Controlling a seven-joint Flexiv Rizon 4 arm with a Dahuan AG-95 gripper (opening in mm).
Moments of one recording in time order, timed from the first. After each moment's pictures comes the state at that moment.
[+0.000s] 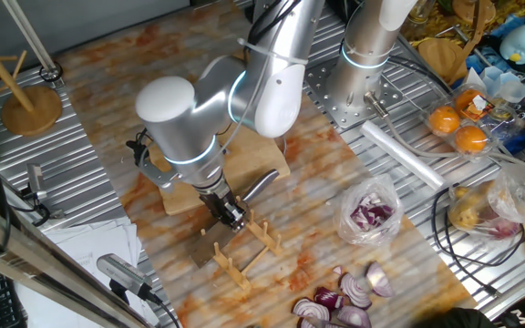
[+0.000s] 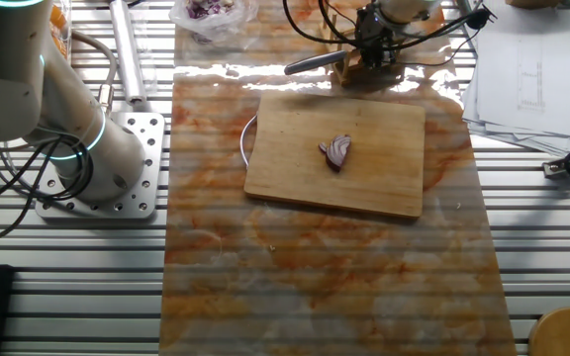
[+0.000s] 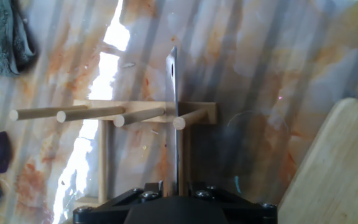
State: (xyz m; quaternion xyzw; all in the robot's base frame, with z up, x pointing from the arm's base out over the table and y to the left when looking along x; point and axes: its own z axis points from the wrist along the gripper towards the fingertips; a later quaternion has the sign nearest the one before) arm 0.514 0.228 0.040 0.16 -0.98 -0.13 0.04
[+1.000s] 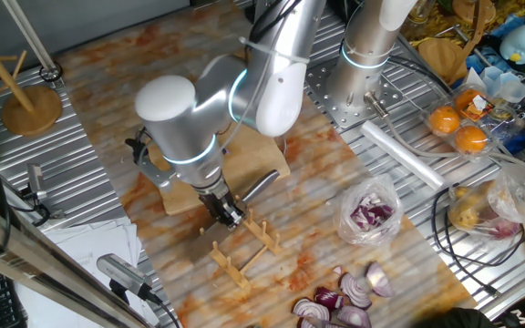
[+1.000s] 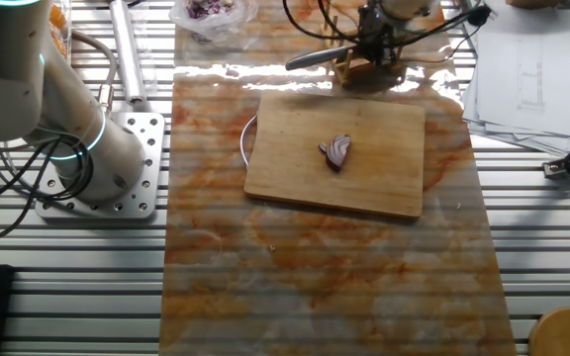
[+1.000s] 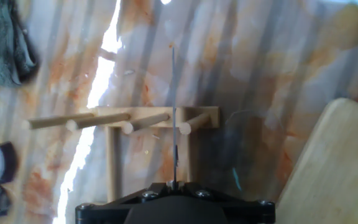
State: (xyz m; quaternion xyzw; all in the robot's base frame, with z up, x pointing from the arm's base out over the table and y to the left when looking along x) arm 0.523 0.228 0.066 0.14 -0.98 -0.13 0.04
